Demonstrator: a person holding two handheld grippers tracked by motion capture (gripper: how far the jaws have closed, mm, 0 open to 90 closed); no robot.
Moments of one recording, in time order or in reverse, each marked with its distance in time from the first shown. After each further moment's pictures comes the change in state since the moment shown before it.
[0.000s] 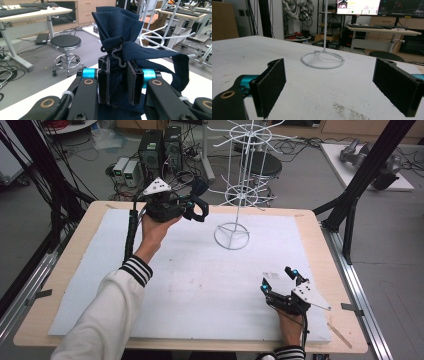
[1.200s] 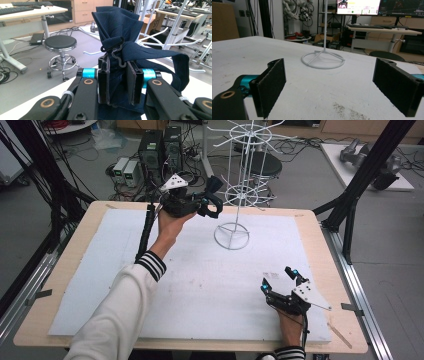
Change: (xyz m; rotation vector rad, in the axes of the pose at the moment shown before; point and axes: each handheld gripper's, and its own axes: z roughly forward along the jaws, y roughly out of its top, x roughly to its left) left arm -0.011 0.006 0.040 0.006 -0.022 -0.009; right arm -0.001 0.000 0.000 0.000 0.000 0.002
